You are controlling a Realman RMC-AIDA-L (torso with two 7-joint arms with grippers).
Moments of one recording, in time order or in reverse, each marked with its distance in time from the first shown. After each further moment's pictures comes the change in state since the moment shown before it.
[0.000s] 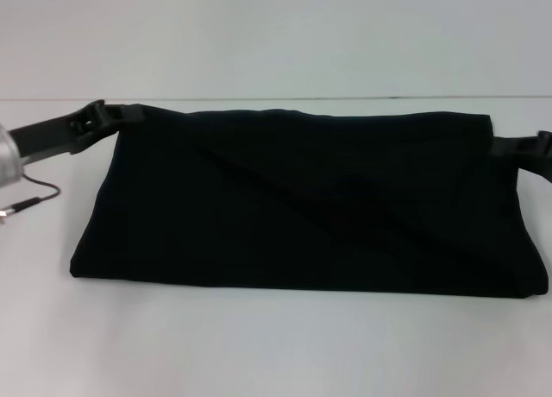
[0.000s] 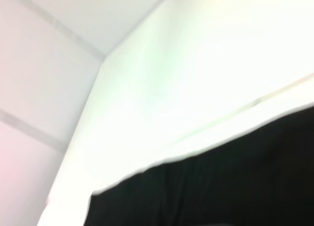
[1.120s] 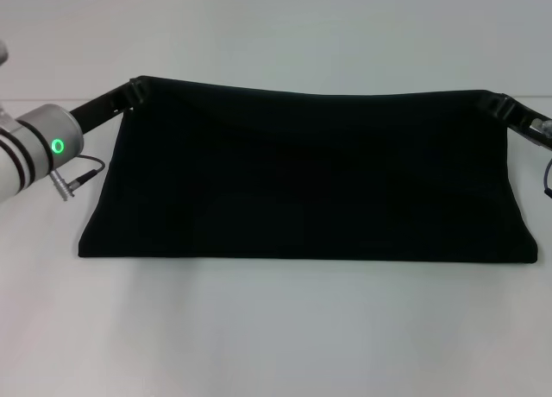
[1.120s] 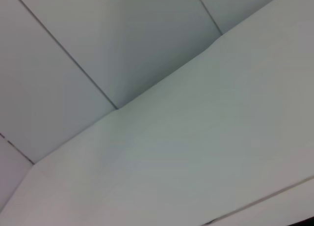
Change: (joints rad) left arm -0.096 -0.155 0.014 -0.019 -0.170 -0.492 0.297; right arm 0.089 0.156 -0.003 0.100 0.365 0.525 -0.442
